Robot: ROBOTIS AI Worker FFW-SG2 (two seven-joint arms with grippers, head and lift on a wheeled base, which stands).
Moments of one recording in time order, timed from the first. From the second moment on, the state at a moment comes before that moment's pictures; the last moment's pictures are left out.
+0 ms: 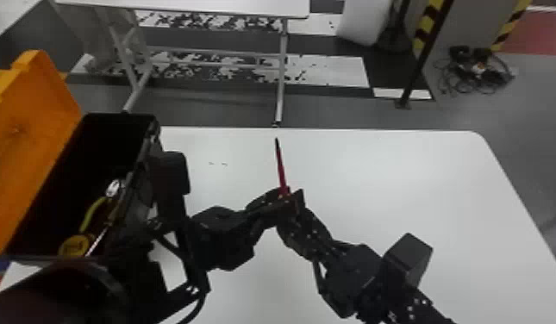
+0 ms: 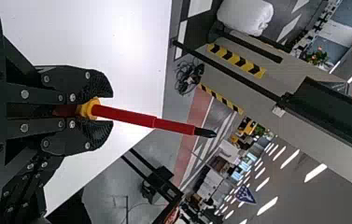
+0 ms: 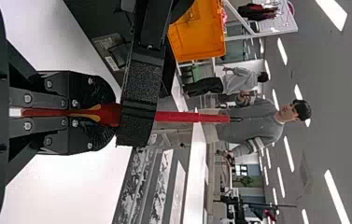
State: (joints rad) left arm 0.39 0.11 -0.13 -2.33 0.51 0.92 -0.33; right arm 0.65 -0.03 0.21 -2.14 0.11 0.11 0.51
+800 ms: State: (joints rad) left arm 0.39 0.11 -0.12 -2.34 0.51 0.92 -0.38; right arm 0.66 -0.03 0.21 -2.14 0.10 0.15 0.44
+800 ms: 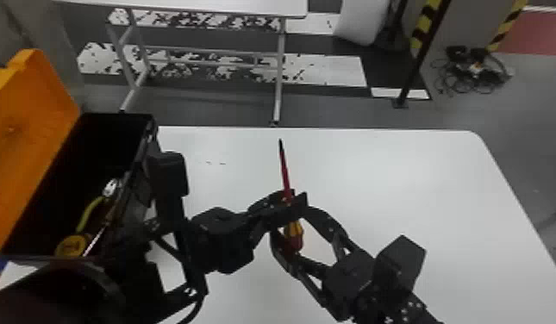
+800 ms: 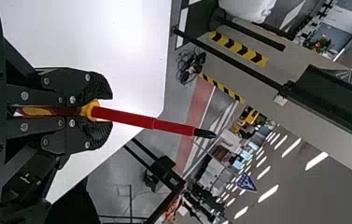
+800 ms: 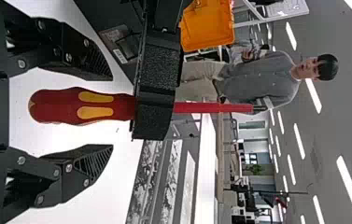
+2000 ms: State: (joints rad) left arm 0.35 0.18 0.27 -2.30 0.50 0.89 -0.41; right arm 0.72 -0.03 0.07 -2.09 0.00 0.07 0.42
